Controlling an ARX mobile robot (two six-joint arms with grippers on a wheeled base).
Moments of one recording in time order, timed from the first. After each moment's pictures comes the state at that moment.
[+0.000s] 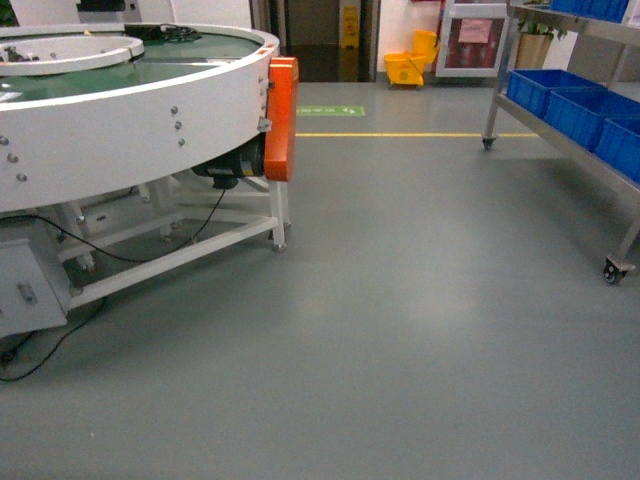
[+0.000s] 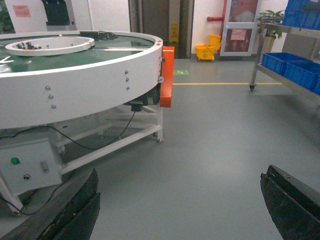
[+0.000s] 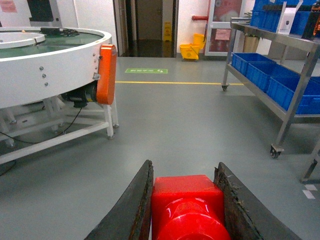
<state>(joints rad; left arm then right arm) 0.00 0.01 0.02 0.00 0.00 0.00 0.00 0.00 0.01 0.00 0.00 0.01</state>
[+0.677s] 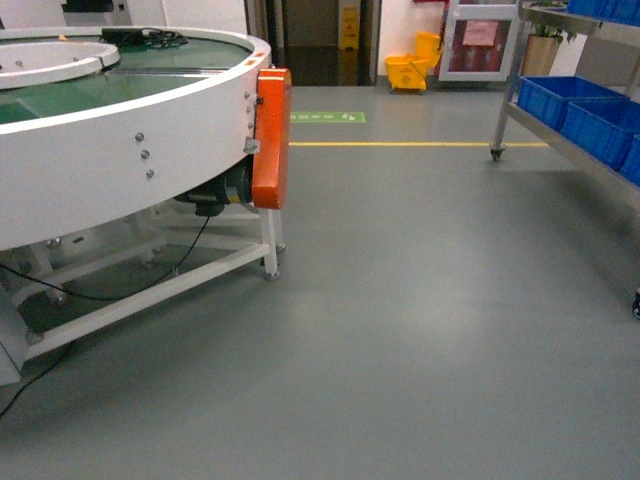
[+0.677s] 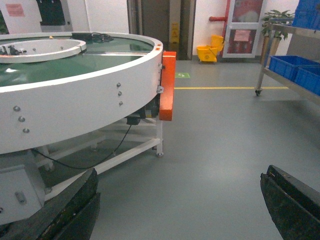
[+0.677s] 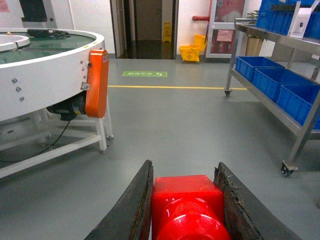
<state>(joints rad) 0.00 0.01 0.02 0.00 0.00 0.00 0.00 0.00 0.01 0.00 0.00 0.01</state>
